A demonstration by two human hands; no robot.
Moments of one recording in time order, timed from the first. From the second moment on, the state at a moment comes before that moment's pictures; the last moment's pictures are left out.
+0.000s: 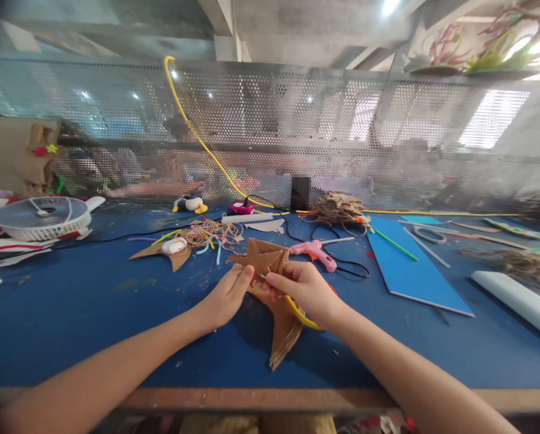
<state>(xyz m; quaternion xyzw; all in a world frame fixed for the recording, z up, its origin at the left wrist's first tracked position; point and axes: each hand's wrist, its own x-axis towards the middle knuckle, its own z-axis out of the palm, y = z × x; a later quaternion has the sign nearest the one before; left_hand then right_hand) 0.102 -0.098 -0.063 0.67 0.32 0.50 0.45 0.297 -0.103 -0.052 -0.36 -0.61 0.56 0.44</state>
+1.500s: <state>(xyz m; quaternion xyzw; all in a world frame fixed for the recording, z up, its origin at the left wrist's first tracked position) 0.100 -0.089 -0.056 0.80 0.29 0.38 0.37 0.297 -0.105 -0.055 -0.42 -0.55 0.55 0.46</state>
